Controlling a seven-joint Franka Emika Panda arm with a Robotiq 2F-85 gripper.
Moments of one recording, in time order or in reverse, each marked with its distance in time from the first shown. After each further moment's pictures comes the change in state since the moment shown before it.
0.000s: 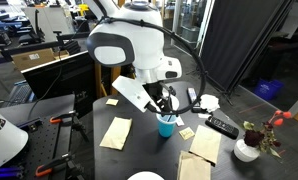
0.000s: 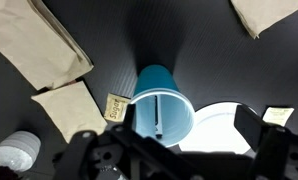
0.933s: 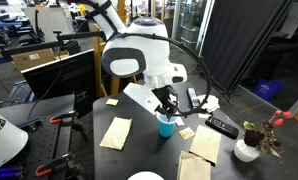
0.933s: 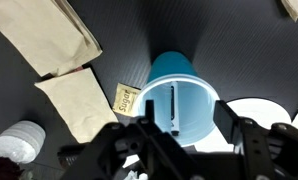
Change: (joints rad) arm -0.036 0.139 0.050 0.087 -0.143 0.114 0.130
